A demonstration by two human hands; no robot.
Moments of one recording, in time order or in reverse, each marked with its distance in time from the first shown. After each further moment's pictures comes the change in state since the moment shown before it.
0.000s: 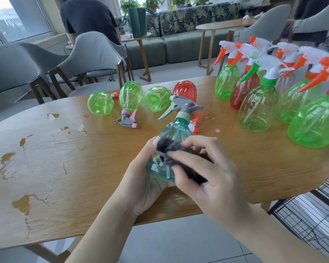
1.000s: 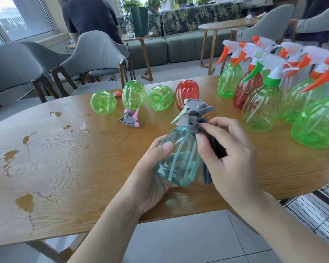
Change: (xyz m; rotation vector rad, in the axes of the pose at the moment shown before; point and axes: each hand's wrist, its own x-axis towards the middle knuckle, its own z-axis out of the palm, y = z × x) left_hand 0.002 -0.003 -0.008 0.154 -0.001 0.015; right_hand 0.014 0.021 -0.007 -0.082 0.126 0.183
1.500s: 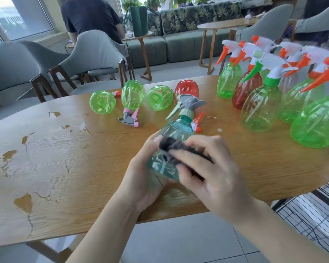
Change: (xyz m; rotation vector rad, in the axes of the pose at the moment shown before) left_hand 0.000 0.006 0.003 -0.067 0.030 0.050; right_hand -0.015 -0.010 0.003 -0.049 -0.102 -0.328
